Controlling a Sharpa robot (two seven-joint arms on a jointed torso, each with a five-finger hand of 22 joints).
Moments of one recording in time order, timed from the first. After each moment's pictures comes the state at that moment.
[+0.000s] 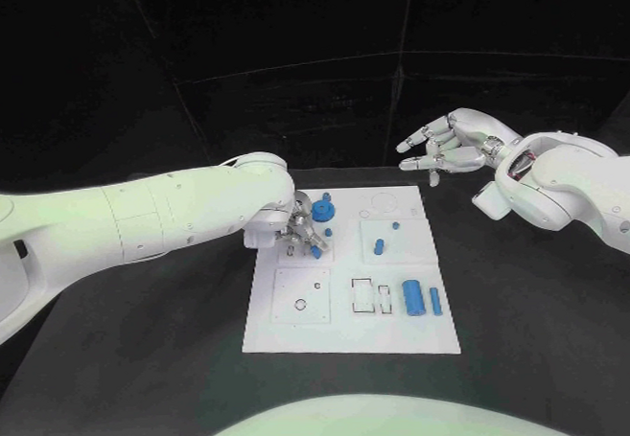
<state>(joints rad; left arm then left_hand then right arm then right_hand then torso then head) 1.33 -0.55 -0.18 1.28 -0.93 0.28 -0.67 1.21 0.15 -0.09 0.17 0.05 0.91 0.05 0.57 0.61 1.31 -0.02 1.11 1.01 1.47 -0.09 1.57 1.31 0.06 1.46 0.02 1.39 1.28 1.30 -0.79 -0.03 1.38 -0.85 -0.18 0.16 1.36 0.02 -0.03 -0.02 0.29 0.89 0.16 0.17 0.07 1.23 0.07 1.10 1.04 1.47 -0.01 1.29 1.13 0.17 1.11 0.09 0.89 0.40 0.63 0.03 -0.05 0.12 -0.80</state>
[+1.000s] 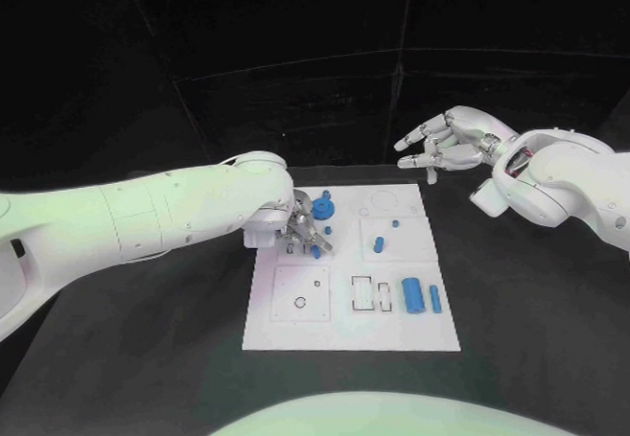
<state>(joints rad) 1.33 -0.55 -0.18 1.29 -0.93 0.28 -0.67 1.11 0.09 -0.16 0.22 0.05 0.91 0.05 0.57 0.63 1.31 -0.02 1.12 1.01 1.47 -0.09 1.57 1.31 0.06 1.46 0.02 1.39 1.29 1.30 -0.78 -0.03 1.37 -0.85 -0.17 0.16 1.36 0.02 -0.03 -0.02 0.30 0.89 0.16 0.17 0.07 1.23 0.07 1.09 1.04 1.47 -0.01 1.28 1.12 0.17 1.11 0.09 0.89 0.39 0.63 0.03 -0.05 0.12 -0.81</state>
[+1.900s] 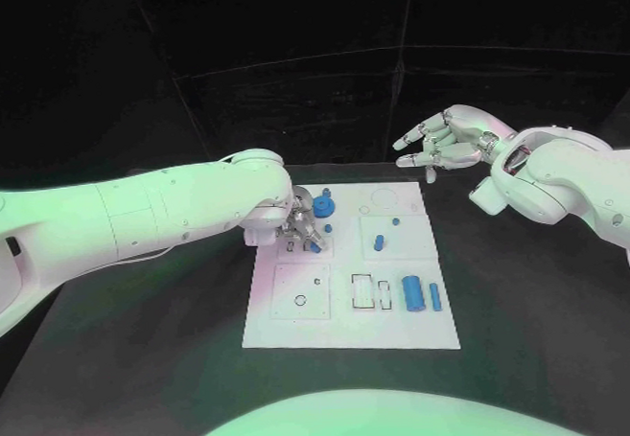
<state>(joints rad) 1.33 -0.57 -0.18 1.30 -0.91 0.25 -0.64 1.33 0.14 0.07 0.13 0.08 0.87 0.05 0.54 0.63 1.28 -0.02 1.08 0.98 1.47 -0.09 1.57 1.31 0.06 1.47 0.01 1.39 1.28 1.30 -0.77 -0.03 1.35 -0.85 -0.16 0.15 1.36 0.02 -0.03 -0.02 0.30 0.89 0.16 0.17 0.07 1.23 0.07 1.09 1.04 1.47 -0.01 1.28 1.12 0.17 1.11 0.09 0.89 0.39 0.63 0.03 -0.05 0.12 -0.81</state>
